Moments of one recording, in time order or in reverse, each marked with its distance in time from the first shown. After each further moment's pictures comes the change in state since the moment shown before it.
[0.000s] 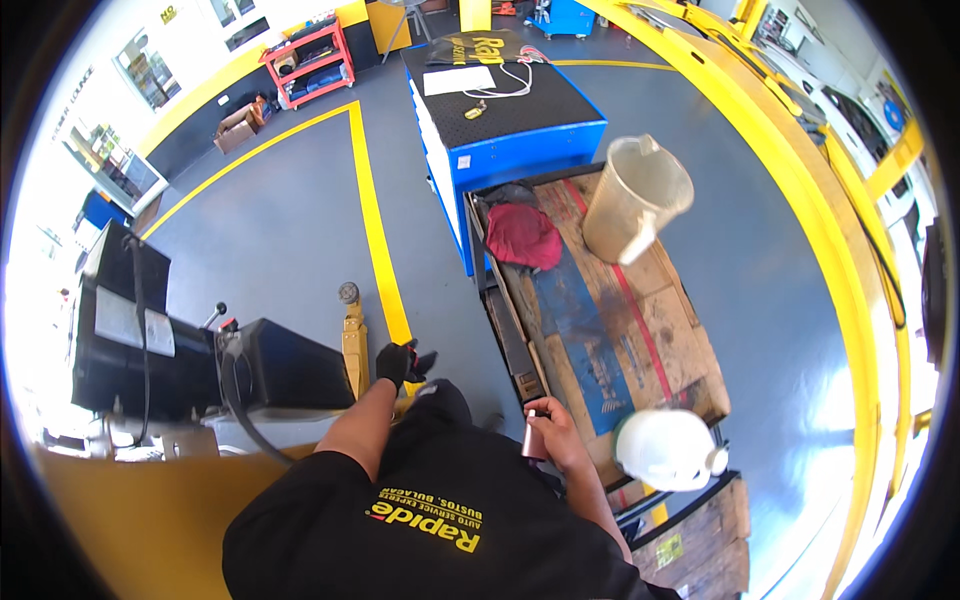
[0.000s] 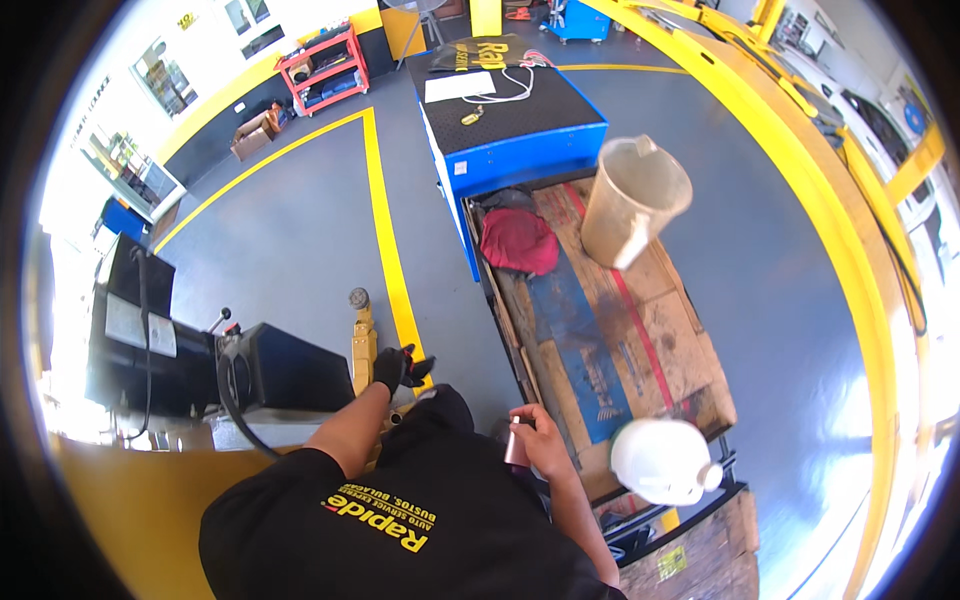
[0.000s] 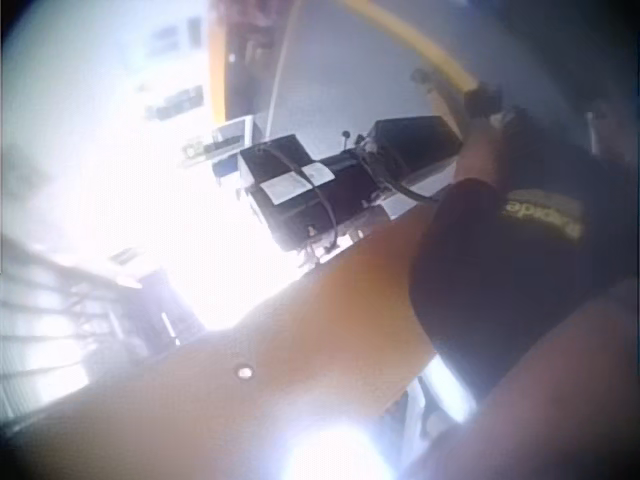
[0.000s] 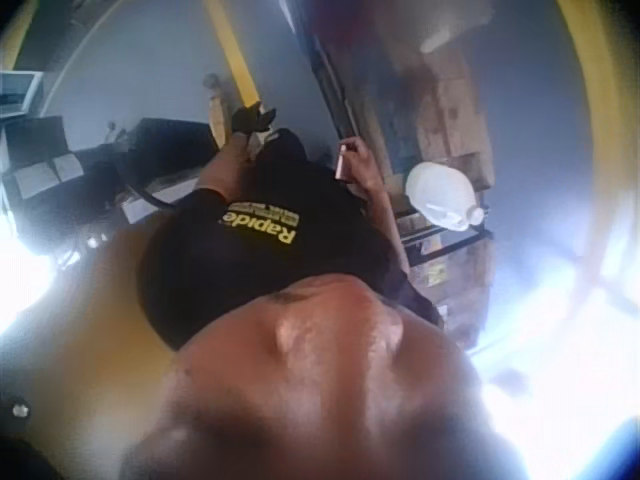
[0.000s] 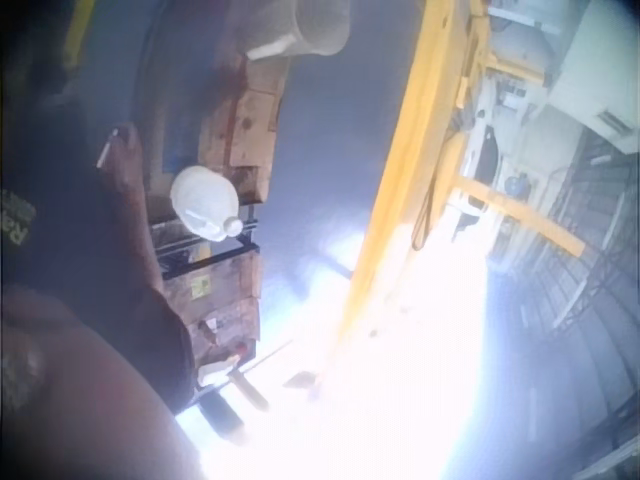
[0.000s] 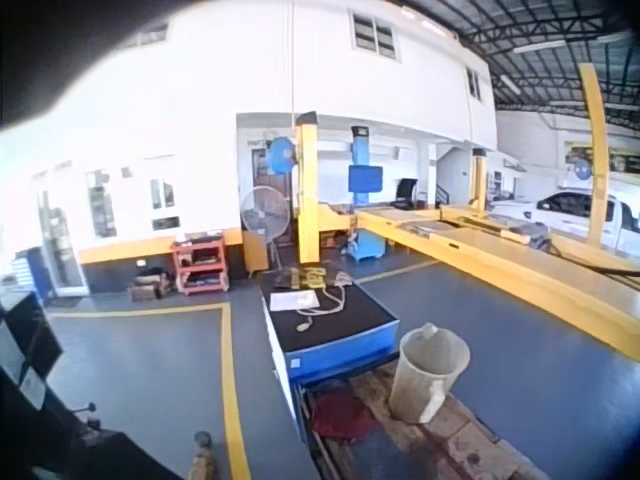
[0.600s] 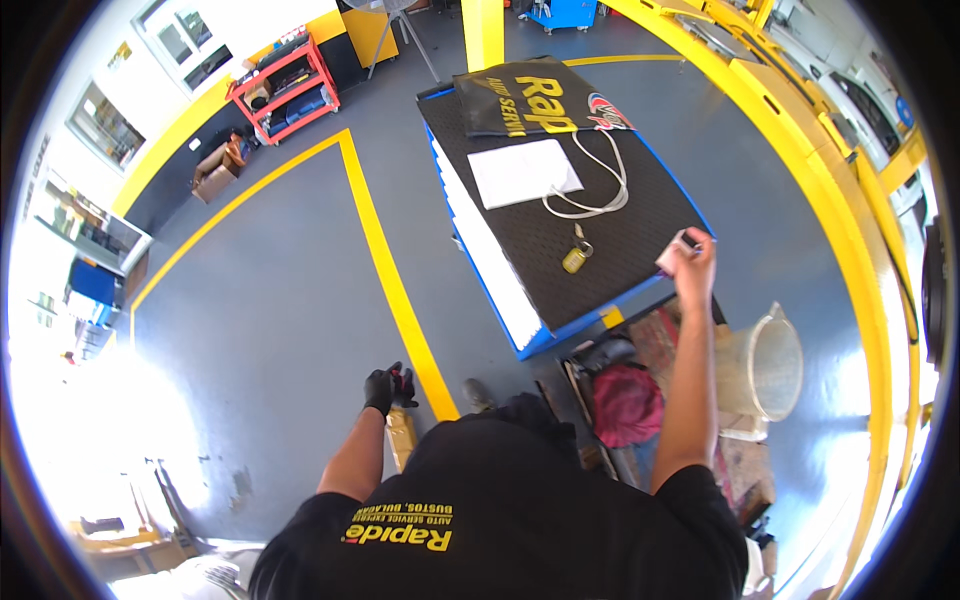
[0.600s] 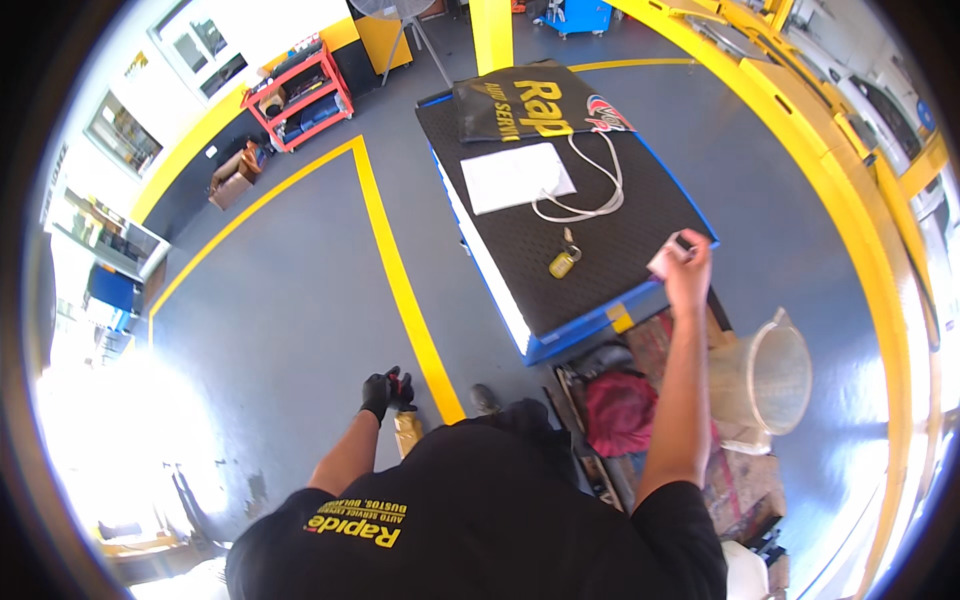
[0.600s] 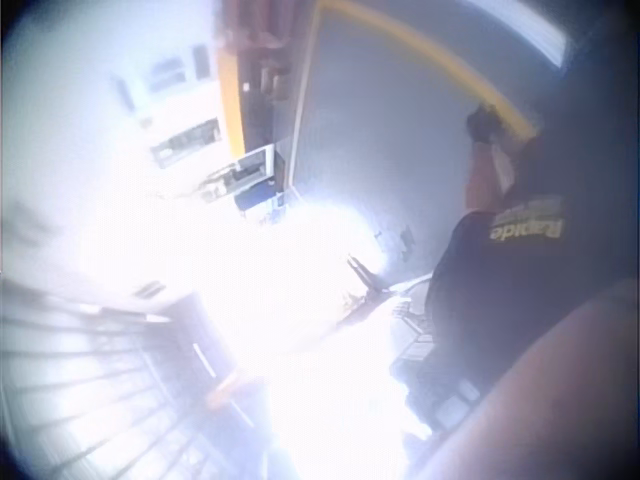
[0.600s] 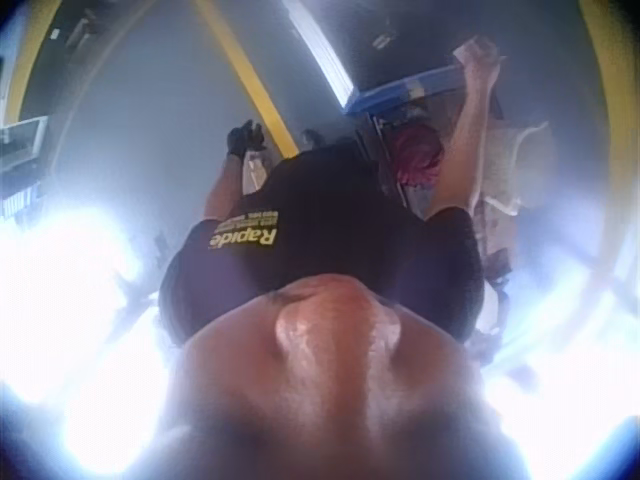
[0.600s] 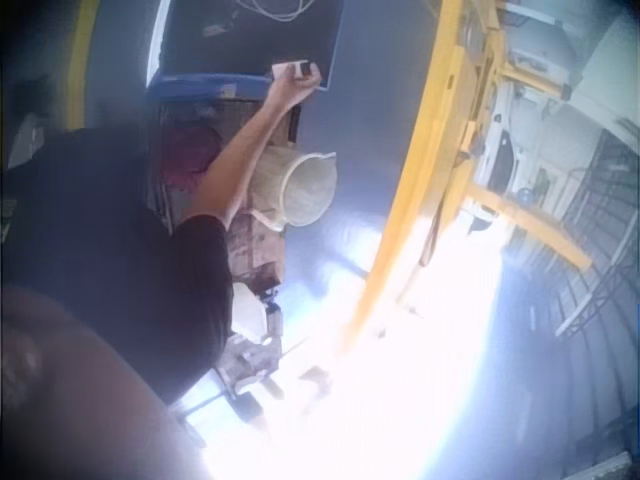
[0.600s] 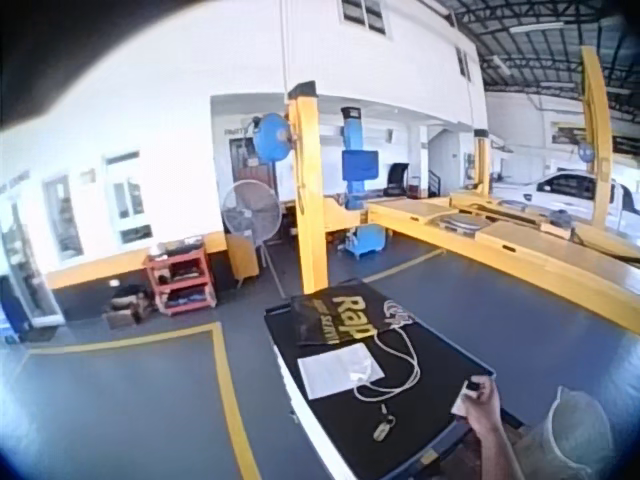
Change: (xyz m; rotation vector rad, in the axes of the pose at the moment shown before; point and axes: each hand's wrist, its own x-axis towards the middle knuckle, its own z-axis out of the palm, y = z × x) left_hand 0.405 -0.241 -0.137 -0.713 0.038 -0.573; right_hand 0.579 -0.396 -0.013 -0.266 0.753 -0.595
